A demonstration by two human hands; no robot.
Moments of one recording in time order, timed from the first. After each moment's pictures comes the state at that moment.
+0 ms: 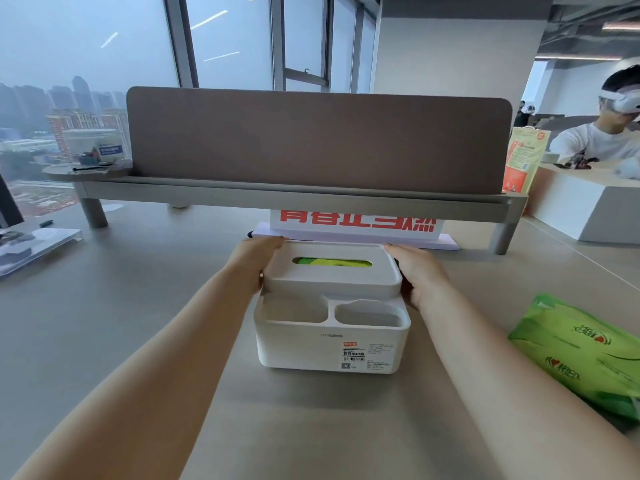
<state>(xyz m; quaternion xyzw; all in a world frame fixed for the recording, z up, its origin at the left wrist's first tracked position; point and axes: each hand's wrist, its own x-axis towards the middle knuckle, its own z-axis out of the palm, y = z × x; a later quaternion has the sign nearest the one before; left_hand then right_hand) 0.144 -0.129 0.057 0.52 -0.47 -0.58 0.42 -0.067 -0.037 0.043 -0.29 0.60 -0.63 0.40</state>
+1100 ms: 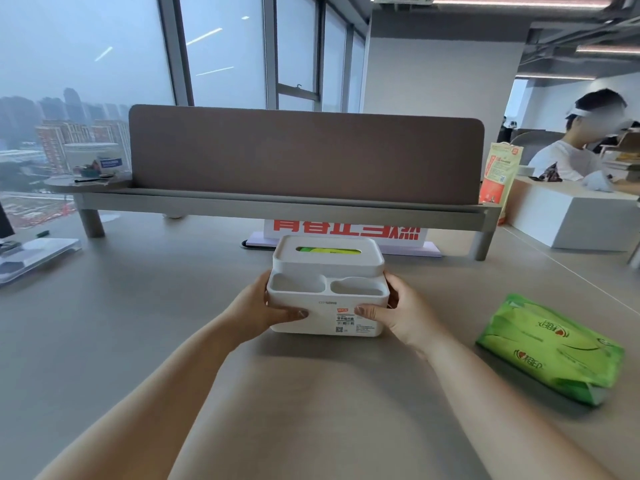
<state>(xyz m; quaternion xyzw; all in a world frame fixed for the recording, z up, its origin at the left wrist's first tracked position) 0.172 -0.082 0.011 0.39 -0.74 -0.46 0.30 -0.056 0.030 0.016 -0.52 0.57 -0.54 0.33</state>
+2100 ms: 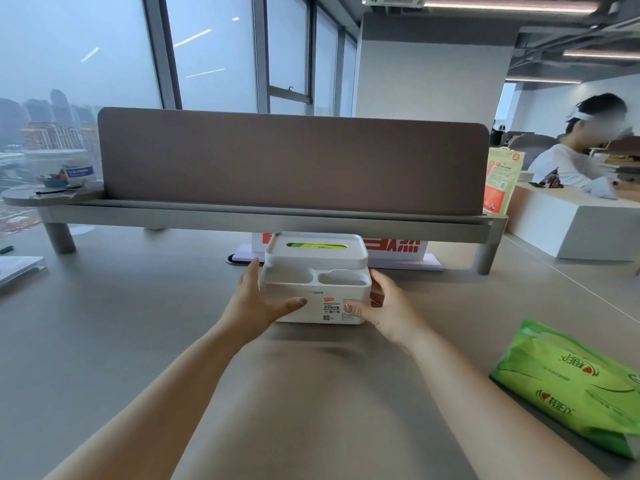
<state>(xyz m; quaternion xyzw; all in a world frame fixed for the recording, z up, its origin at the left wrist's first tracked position) 0.137 -0.119 0.026 0.47 -0.72 -0.37 0.36 -0.079 -0.039 0.015 -0.52 0.64 -0.49 0.28</state>
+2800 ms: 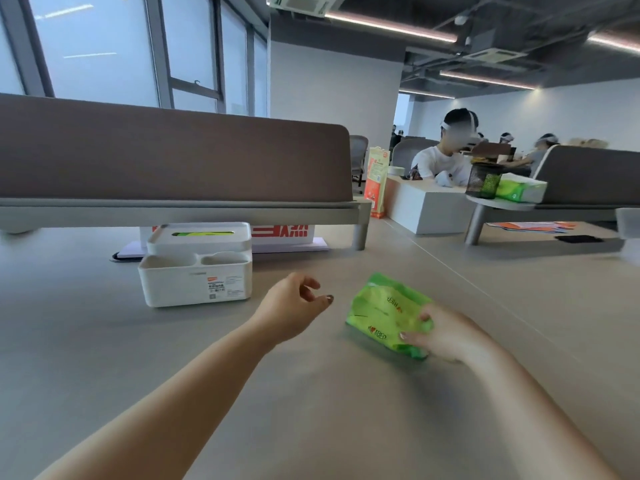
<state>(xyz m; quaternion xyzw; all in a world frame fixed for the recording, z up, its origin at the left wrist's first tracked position) -0.010 0.038 0.044 0.34 -0.82 -0.37 0.28 -0.188 0.202 0.044 -0.35 0.92 -0.14 0.10</state>
